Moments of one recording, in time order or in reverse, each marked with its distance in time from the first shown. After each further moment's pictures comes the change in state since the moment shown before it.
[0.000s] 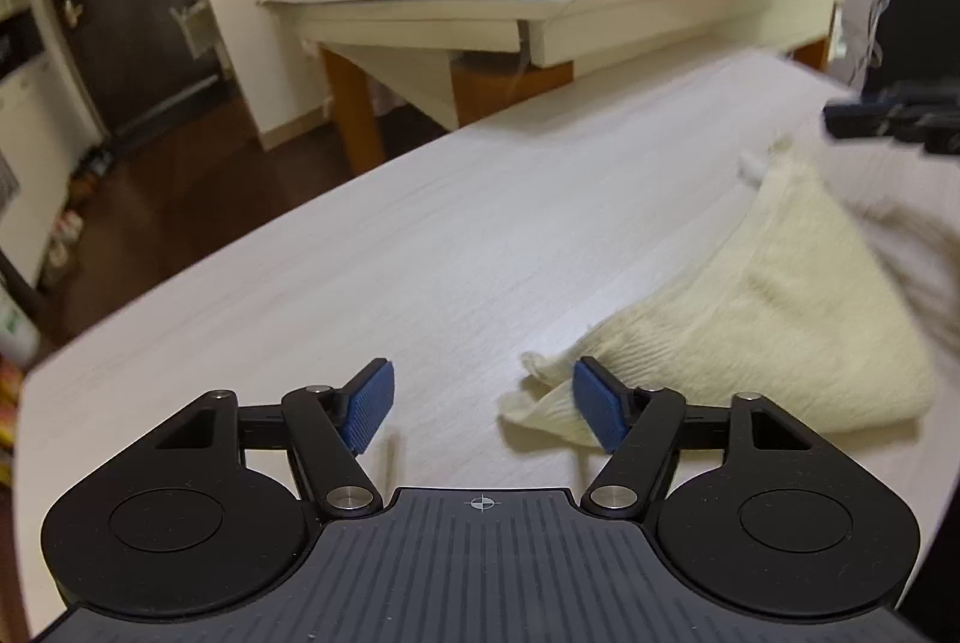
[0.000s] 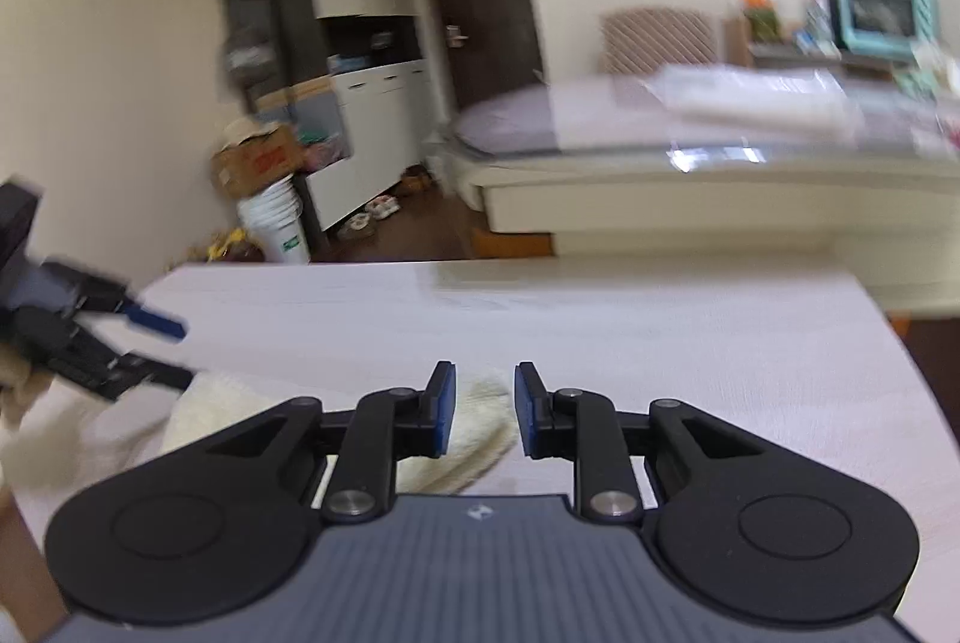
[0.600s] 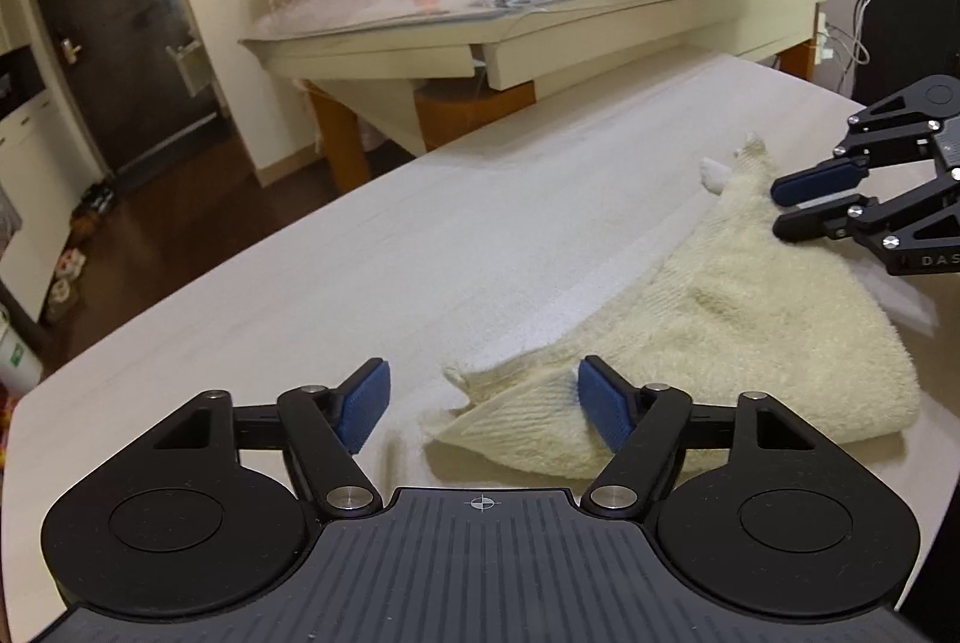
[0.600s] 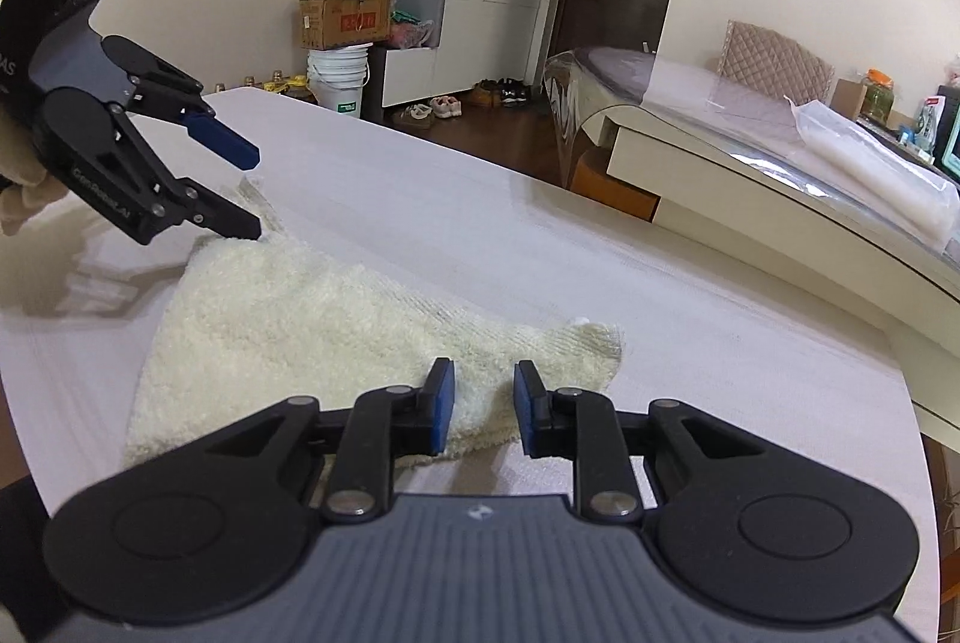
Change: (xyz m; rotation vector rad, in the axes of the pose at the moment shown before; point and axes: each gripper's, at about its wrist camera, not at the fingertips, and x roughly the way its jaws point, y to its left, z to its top) left arm -0.003 -0.027 0.002 0.010 -0.065 -0.009; right arm 0.019 0.041 -0.012 -0.292 0.147 0.016
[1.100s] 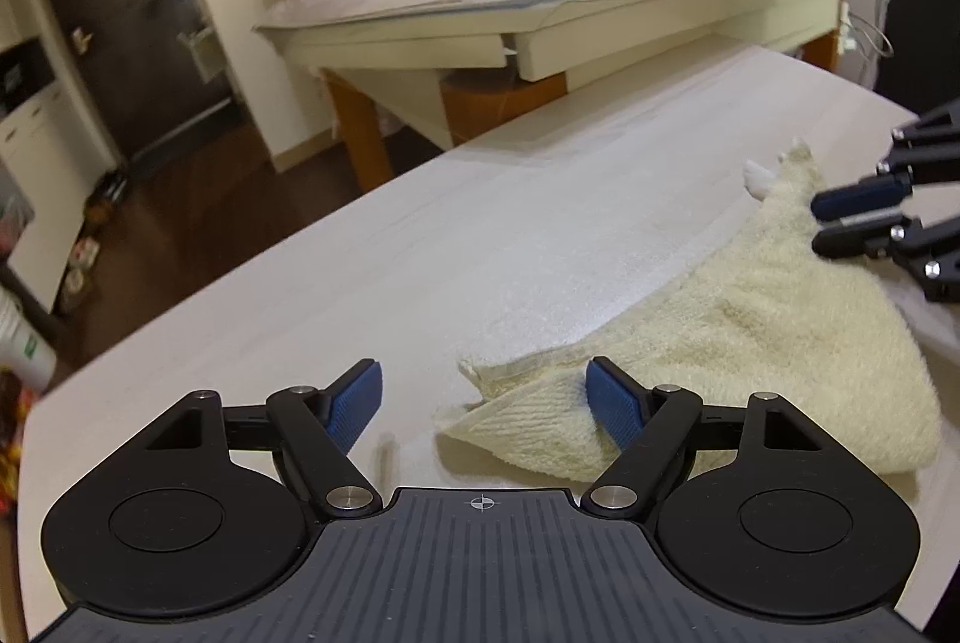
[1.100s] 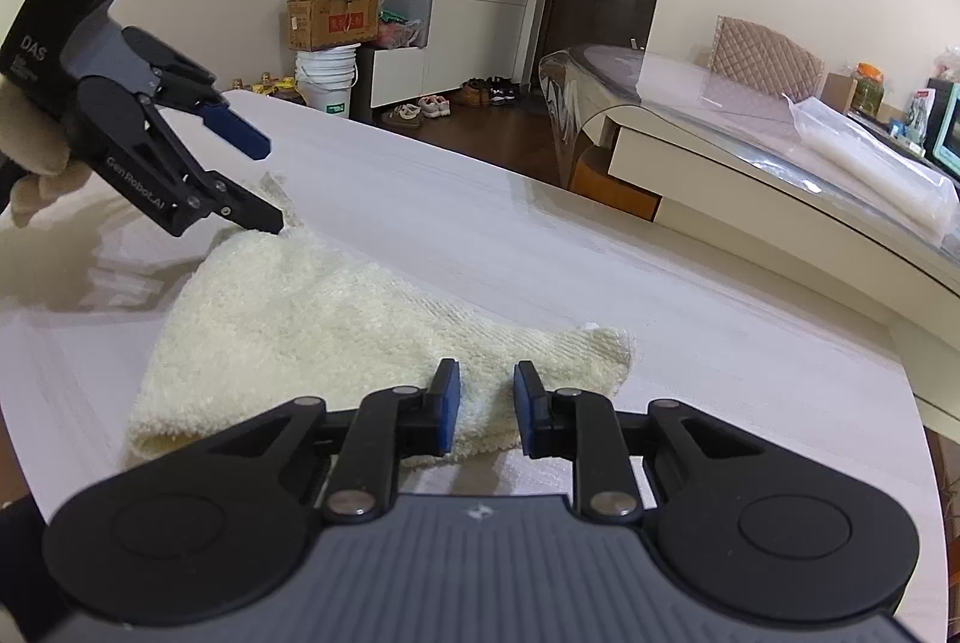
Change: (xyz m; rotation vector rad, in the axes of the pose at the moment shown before) left arm -0.001 0.010 0.007 -0.070 0.032 0.025; right arm -0.007 0.008 0.002 0.044 -0.022 -0.021
